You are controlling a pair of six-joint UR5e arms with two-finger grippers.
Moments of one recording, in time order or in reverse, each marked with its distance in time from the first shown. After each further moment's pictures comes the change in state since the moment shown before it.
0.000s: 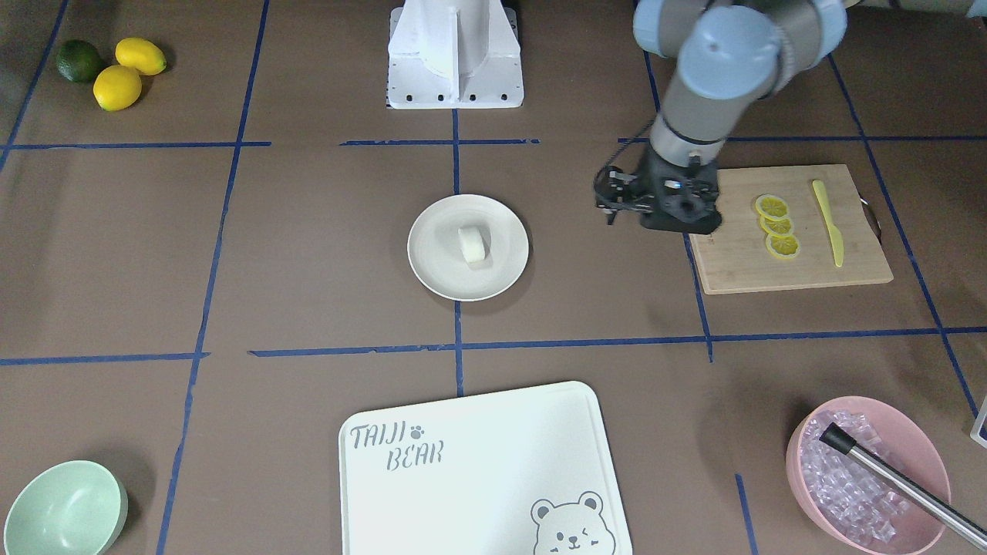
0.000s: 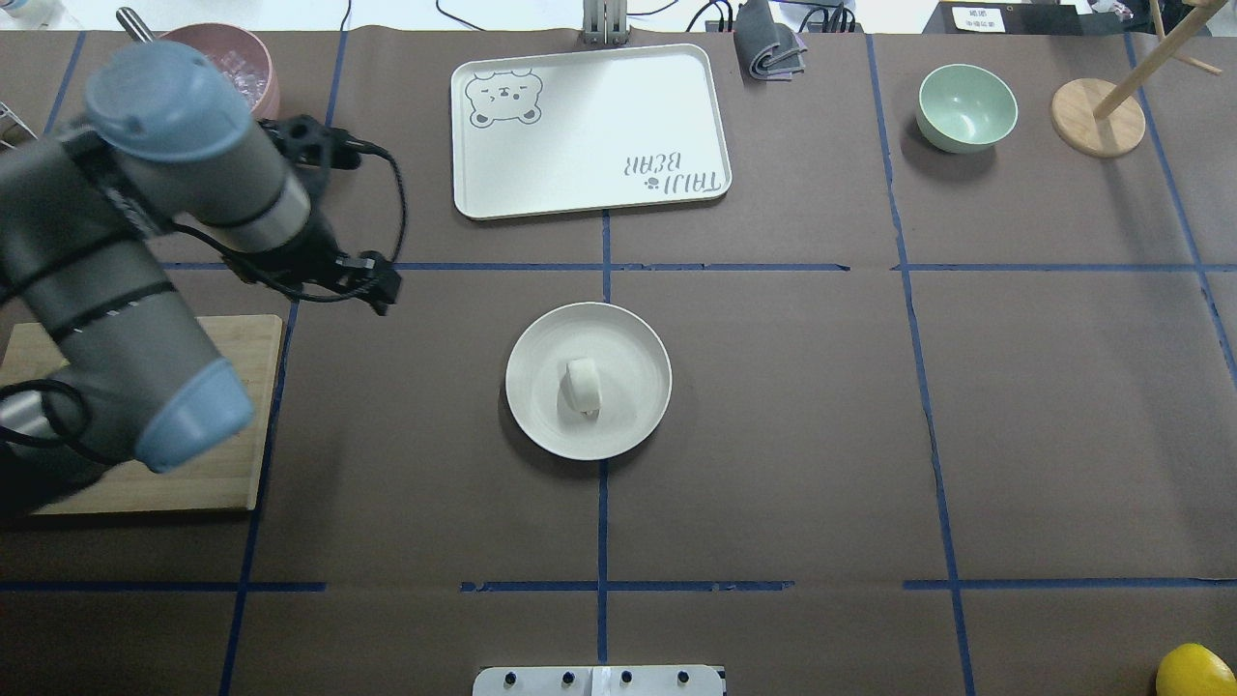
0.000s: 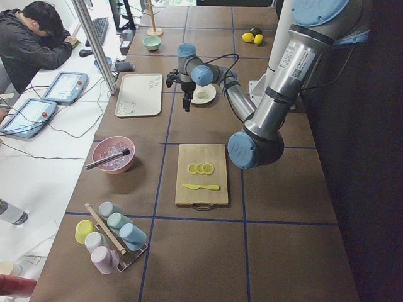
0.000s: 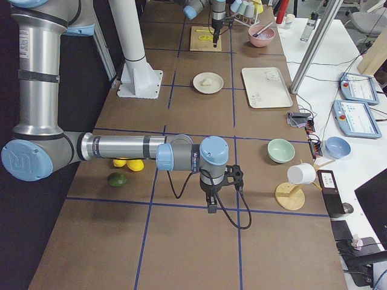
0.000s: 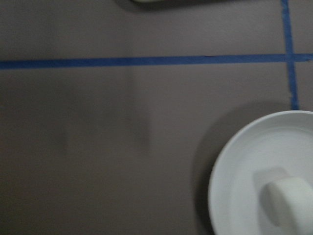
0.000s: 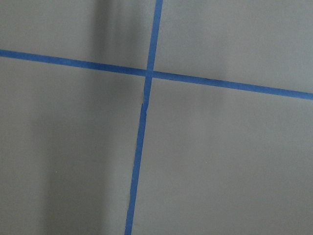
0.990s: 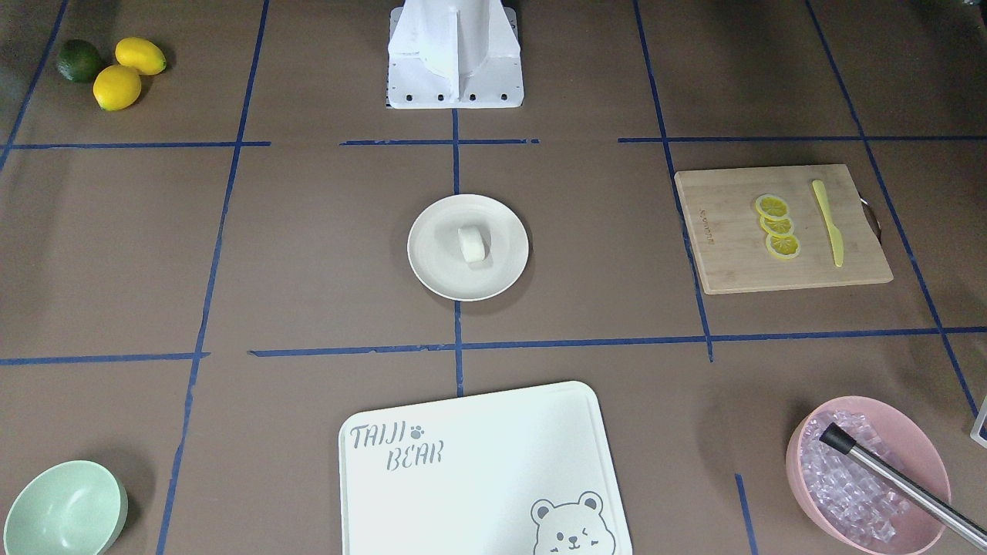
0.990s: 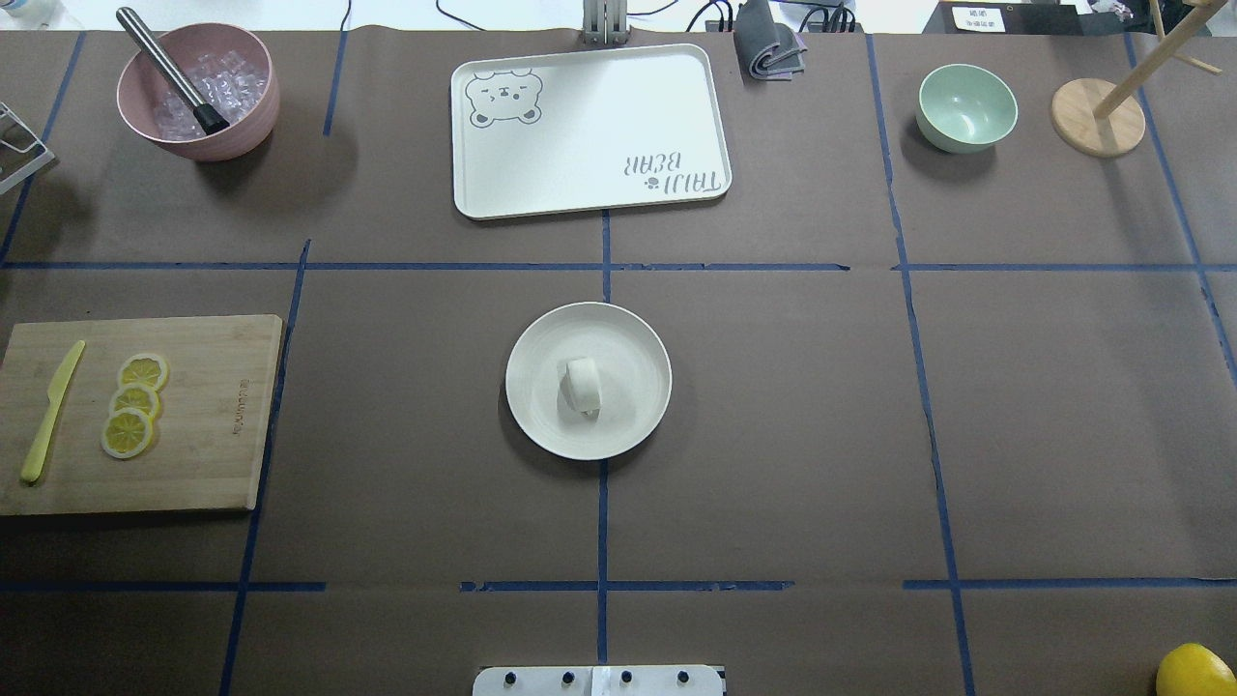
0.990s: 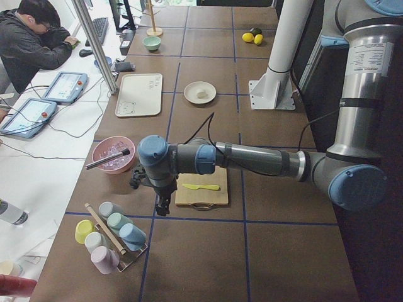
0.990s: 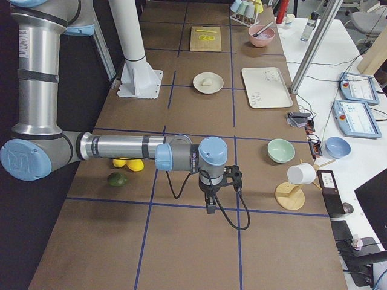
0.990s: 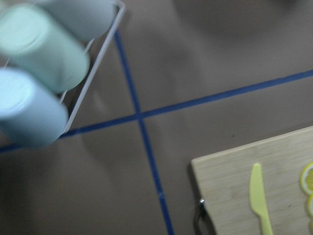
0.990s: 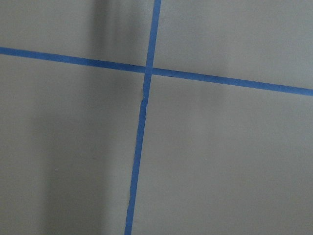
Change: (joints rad) left arm -0.720 0.401 0.263 -0.023 -0.227 0.867; right arm 0.000 -0.007 0.002 -0.001 0.001 0.003
